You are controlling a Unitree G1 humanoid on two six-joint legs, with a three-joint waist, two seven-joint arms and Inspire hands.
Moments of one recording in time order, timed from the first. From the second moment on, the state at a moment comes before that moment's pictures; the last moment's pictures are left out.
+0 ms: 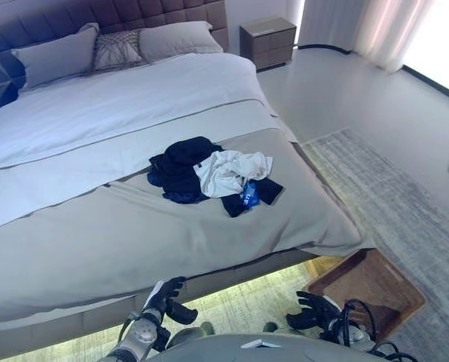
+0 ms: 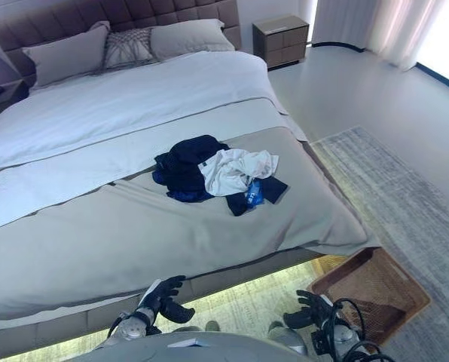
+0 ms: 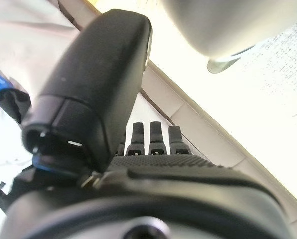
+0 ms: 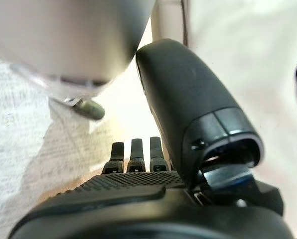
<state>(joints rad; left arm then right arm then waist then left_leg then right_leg) -0.03 0.21 -0.31 1.19 0.11 -0.26 0.08 -0.04 -0.31 0.18 1.26 0.10 -0.14 0.06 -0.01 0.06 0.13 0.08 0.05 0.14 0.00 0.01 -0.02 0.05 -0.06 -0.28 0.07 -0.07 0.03</state>
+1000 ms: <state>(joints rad) -0.19 0.38 -0.37 0.61 -0.32 -0.31 0.06 -0.87 -0.74 0.23 0.78 0.13 0.05 -0.38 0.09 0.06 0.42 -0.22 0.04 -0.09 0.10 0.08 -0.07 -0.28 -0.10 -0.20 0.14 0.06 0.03</state>
